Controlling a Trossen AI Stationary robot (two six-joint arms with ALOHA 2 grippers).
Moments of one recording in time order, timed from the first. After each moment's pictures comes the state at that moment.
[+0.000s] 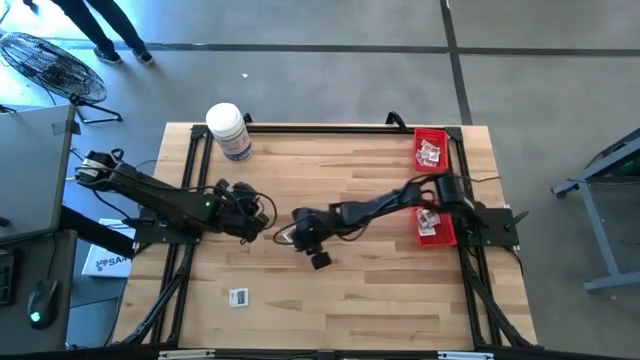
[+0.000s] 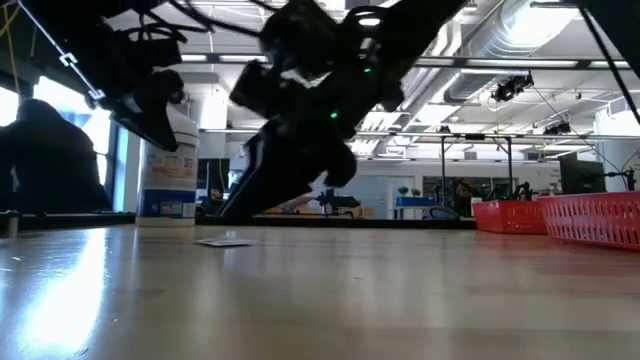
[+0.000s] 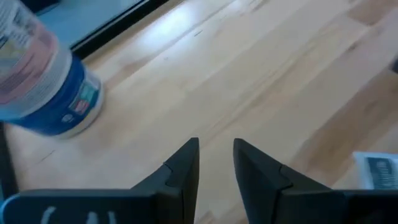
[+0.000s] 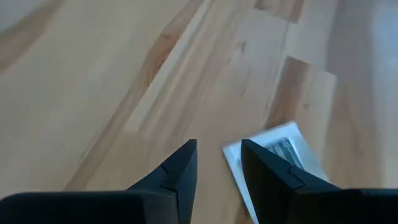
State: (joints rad) left arm -0.29 1.18 0.71 -0.79 -0.83 -1.00; right arm 0.07 2.17 1.43 -0.03 -0.17 -0.29
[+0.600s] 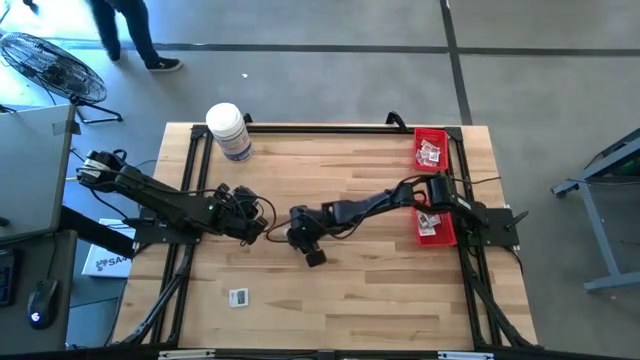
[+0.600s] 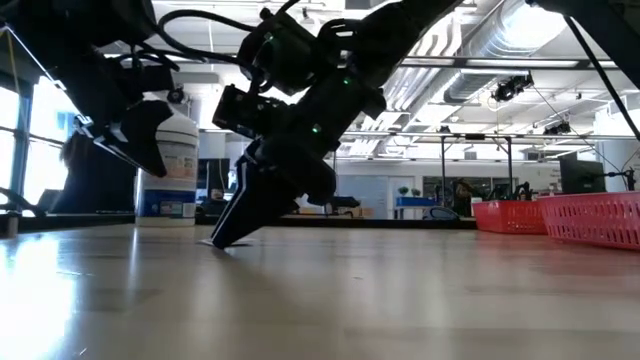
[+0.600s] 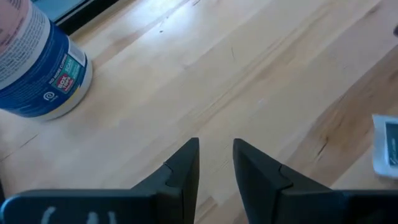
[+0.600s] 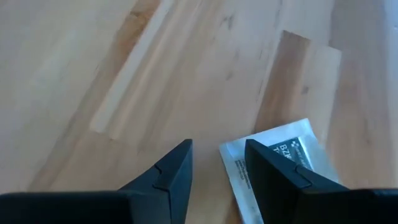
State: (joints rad) left arm -0.29 1.20 0.61 -0.70 -0.78 -1.01; right arm 0.05 2.26 1.54 -0.14 -0.14 -0.27
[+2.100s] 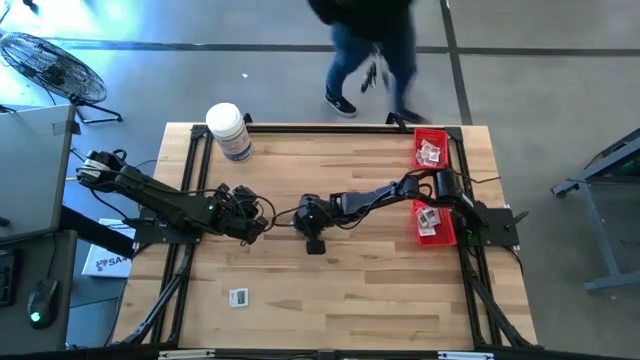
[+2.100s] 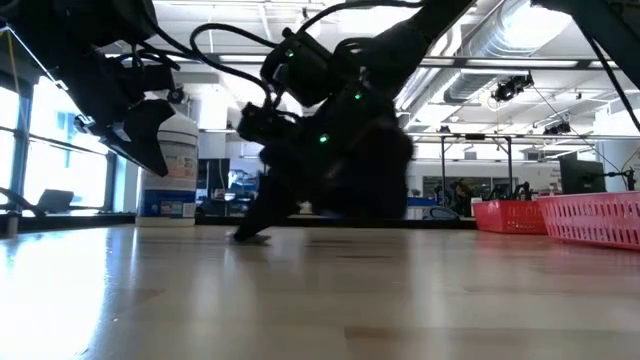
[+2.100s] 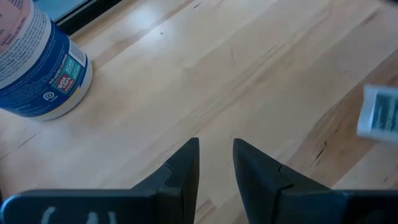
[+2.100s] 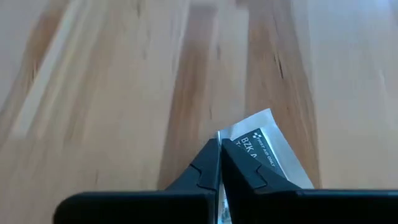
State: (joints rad) left arm -0.29 1.20 0.61 -0.70 -0.79 -1.02; right arm -0.01 2.20 1.42 -0.10 -0.05 -0.10
